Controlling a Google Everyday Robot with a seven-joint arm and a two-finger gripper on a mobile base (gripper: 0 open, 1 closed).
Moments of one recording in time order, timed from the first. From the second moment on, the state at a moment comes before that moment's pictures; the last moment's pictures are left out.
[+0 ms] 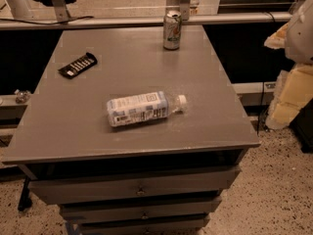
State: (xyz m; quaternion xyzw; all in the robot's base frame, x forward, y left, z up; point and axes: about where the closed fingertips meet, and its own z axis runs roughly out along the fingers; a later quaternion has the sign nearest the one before) arm 0.438 -0.216 0.977 -0.60 0.78 -0.04 0.16
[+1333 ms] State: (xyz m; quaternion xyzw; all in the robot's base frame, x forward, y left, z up) arm 0.557 -0.123 0.992 -0.64 0.72 0.02 0.28
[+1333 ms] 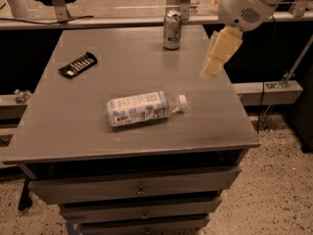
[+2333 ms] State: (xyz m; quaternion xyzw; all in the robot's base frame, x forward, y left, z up) arm 0.625 -0.027 0.967 -0.58 0.73 0.11 0.34
